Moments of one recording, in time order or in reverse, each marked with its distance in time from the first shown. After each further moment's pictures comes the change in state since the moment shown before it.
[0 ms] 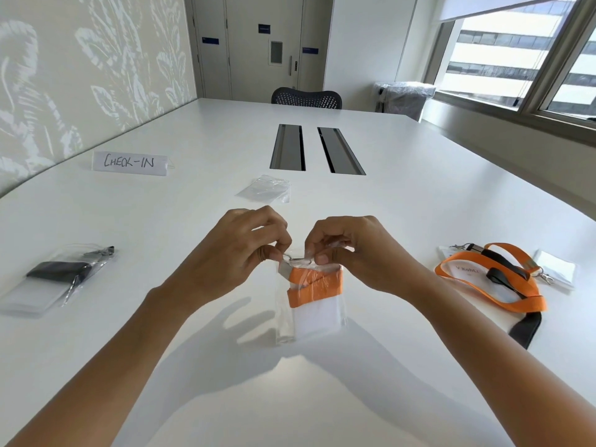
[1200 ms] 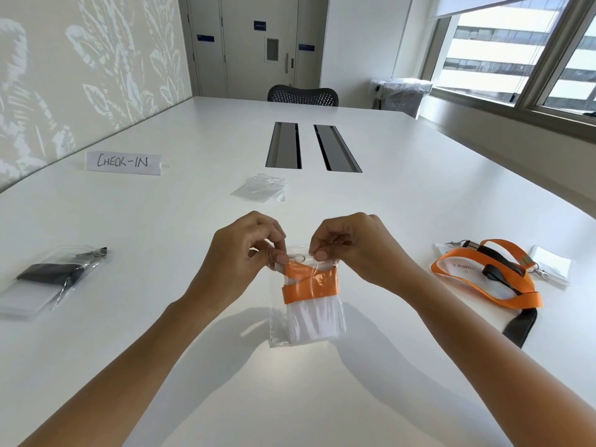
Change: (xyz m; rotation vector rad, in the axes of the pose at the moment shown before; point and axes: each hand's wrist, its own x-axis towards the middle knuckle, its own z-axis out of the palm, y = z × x) left_hand 0.000 0.013 0.024 -0.403 0.133 -0.426; right_hand 0.001 0.014 0.001 -0.005 0.068 0.175
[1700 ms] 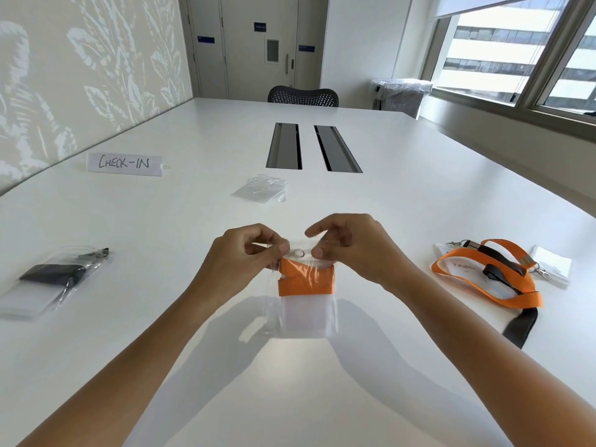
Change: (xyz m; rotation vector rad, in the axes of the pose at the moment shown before) left_hand 0.000 -0.007 0.002 -0.223 -0.041 -0.372; right_hand 0.003 0.008 0.006 0.223 0.035 0.165
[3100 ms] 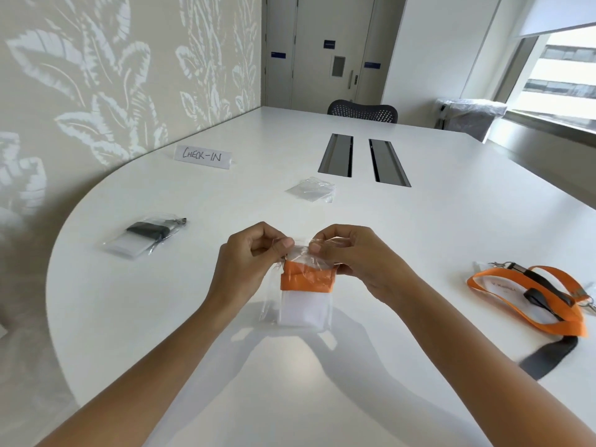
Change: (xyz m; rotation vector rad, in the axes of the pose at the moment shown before) left_hand -0.072 0.002 -0.016 -0.120 0.328 0.021; right_hand -0.028 -0.038 0.039 0.428 -0.239 0.136
